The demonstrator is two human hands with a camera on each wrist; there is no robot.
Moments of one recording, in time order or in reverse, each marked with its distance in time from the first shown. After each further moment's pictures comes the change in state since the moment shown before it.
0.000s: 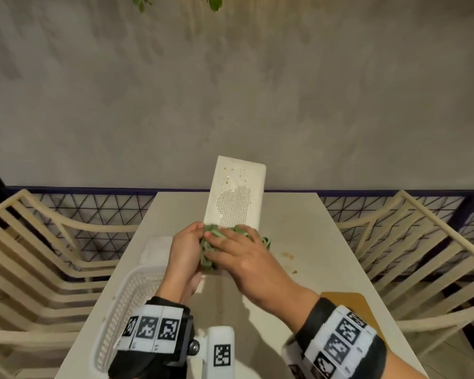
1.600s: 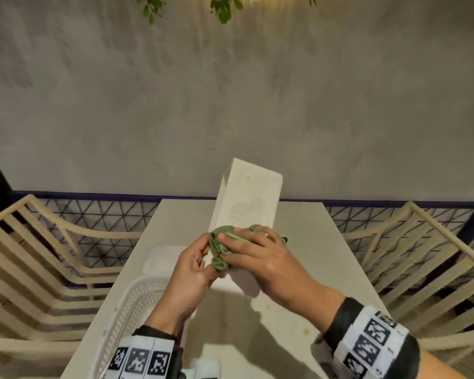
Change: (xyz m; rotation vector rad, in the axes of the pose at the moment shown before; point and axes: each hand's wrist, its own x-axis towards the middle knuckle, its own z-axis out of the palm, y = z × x) left_hand -0.012 -0.007 -0.018 0.115 -0.372 0.345; right_hand 0.003 0.029 -0.012 0.007 0.097 -0.088
